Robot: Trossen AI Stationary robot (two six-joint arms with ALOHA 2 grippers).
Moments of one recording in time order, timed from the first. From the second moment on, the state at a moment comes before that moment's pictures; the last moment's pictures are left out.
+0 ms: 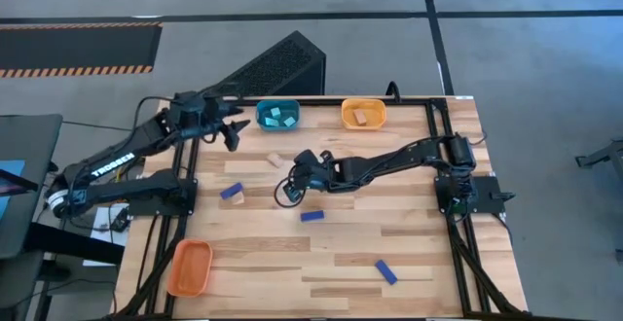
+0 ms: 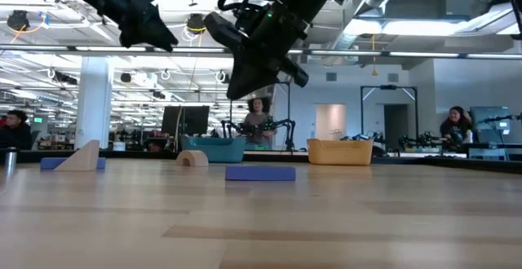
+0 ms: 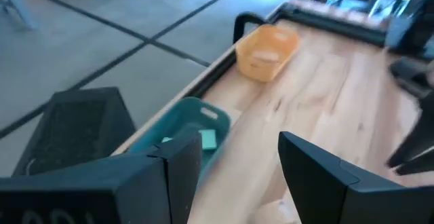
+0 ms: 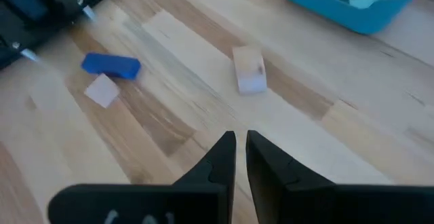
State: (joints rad) left arm 0.65 0.78 0.73 -0.38 0.07 0.01; right arm 0.07 1.98 1.48 -0.32 0.47 0.73
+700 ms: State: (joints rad) left arm 0.68 0.57 0.86 -0.42 0.05 -0.03; right arm -0.09 2.02 1.48 -0.06 0.34 0.55
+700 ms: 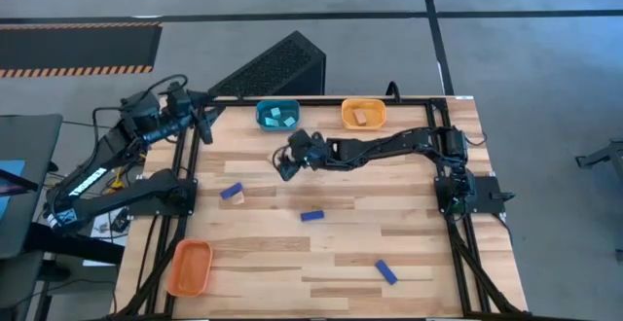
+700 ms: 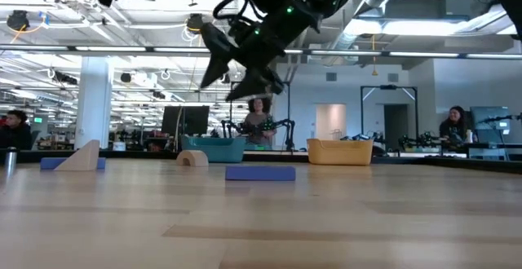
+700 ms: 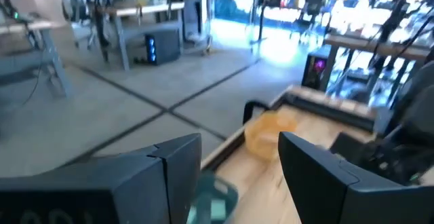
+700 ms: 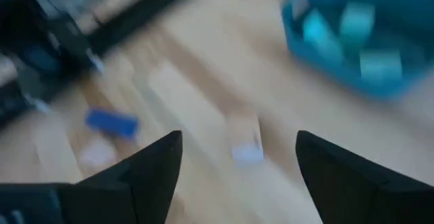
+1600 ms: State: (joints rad) left arm 0.66 0.57 0.89 -0.62 0.02 -0.05; right arm -0.11 2.43 1.99 -0.35 0.42 0.51
